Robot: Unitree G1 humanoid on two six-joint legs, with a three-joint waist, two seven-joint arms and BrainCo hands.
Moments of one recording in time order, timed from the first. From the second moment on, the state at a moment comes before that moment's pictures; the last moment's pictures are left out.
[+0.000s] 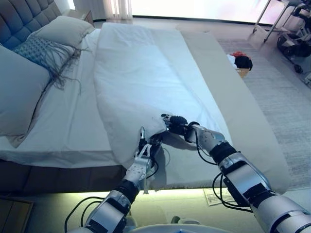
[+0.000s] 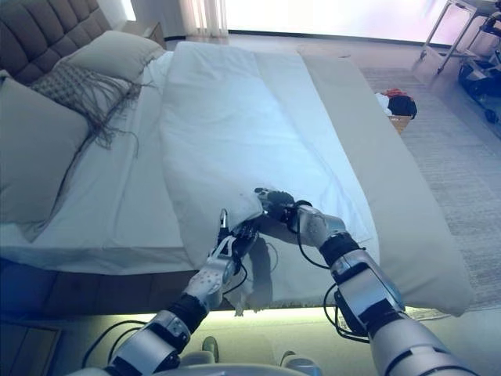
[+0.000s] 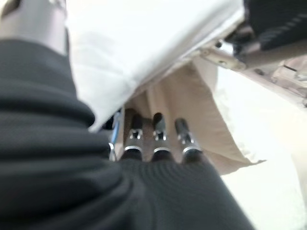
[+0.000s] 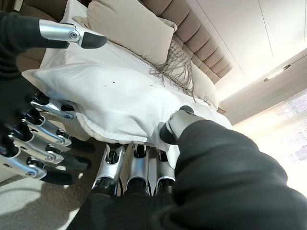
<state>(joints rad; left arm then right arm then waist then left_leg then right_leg) -0.40 -0.02 -0.44 0.74 -1.86 -0.17 0.06 -0.78 -0.25 0.43 0.85 1.06 0.40 0.08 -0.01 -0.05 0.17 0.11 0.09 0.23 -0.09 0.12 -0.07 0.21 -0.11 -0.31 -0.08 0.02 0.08</state>
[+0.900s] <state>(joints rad) -0.40 -0.02 -0.45 0.74 -1.78 -0.27 0.11 -0.78 -0.19 0.45 0.85 1.05 0.46 0.13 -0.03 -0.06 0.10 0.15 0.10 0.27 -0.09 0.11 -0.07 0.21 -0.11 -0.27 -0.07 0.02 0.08</state>
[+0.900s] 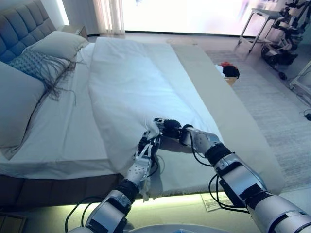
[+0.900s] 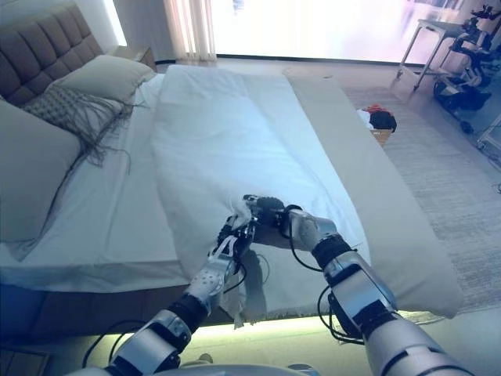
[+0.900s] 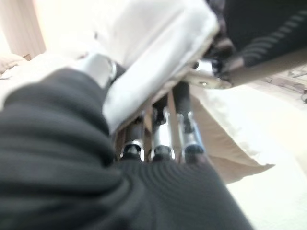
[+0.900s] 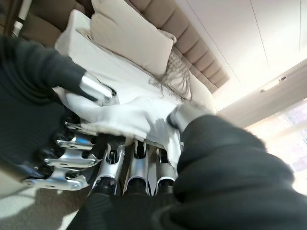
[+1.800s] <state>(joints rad) -0.22 0.21 -0.11 0.70 -1.56 -0.07 0.00 -0.12 -0.44 0.19 0.96 0.82 0.35 0.36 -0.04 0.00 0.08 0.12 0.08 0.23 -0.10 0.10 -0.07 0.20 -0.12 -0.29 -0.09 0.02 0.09</state>
